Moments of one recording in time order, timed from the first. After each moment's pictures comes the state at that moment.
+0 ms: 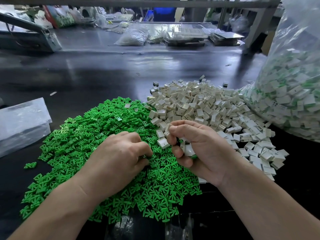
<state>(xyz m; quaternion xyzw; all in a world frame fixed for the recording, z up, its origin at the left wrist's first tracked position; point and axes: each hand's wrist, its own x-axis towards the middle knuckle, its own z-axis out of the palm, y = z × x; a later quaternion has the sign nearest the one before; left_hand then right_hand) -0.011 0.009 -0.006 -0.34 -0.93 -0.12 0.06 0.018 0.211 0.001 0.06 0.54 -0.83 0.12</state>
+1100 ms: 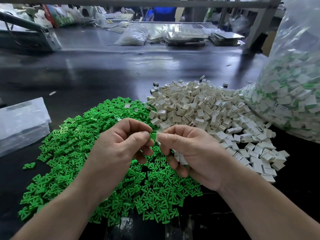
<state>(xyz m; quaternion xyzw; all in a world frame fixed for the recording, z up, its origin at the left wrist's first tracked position) -0.005 0.020 -0.005 -0.15 -0.71 -0.69 -0.06 0.022 0.204 0.000 -0.01 0.64 -0.76 0.13</state>
